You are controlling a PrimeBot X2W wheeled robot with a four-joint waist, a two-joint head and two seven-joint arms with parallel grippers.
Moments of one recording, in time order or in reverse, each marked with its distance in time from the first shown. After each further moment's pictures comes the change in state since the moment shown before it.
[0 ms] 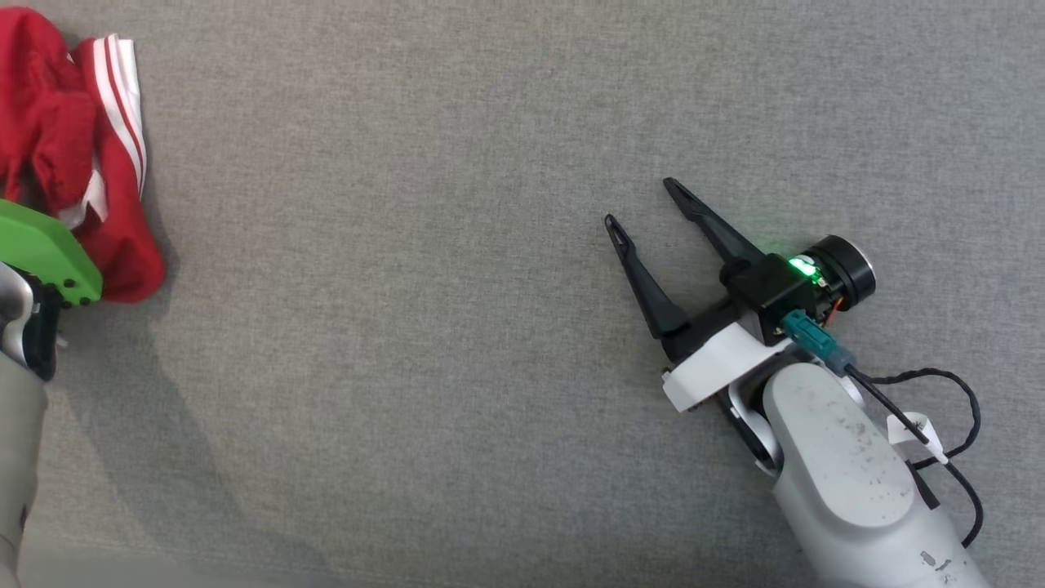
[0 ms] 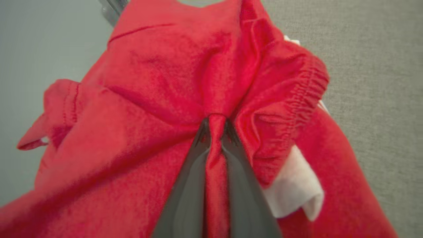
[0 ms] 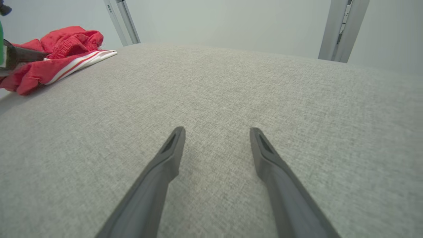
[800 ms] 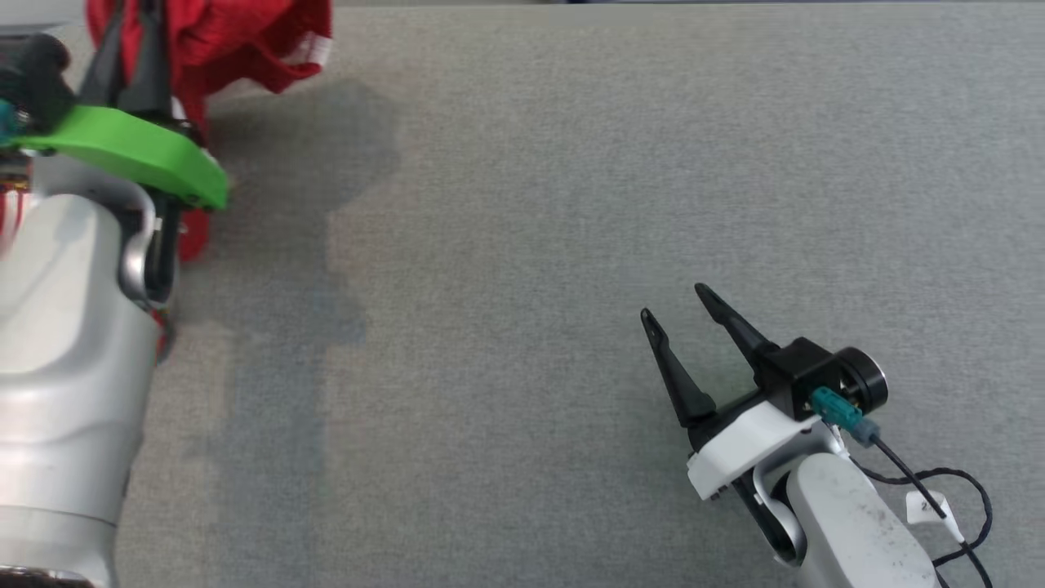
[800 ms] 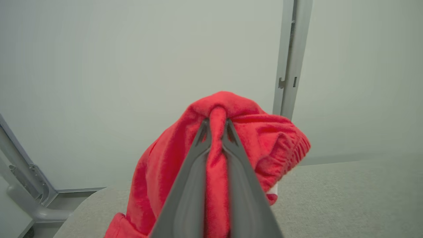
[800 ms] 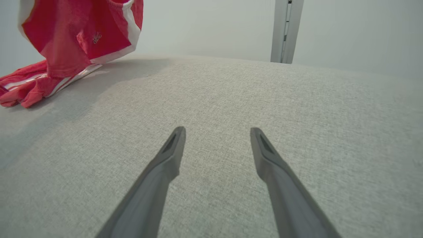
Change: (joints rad) left arm 0.031 -0.101 0.040 -0.461 0.124 0.000 -0.106; right arm 0.181 -0.011 -0.023 -0.008 0.125 -0.002 0.009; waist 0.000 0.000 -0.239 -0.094
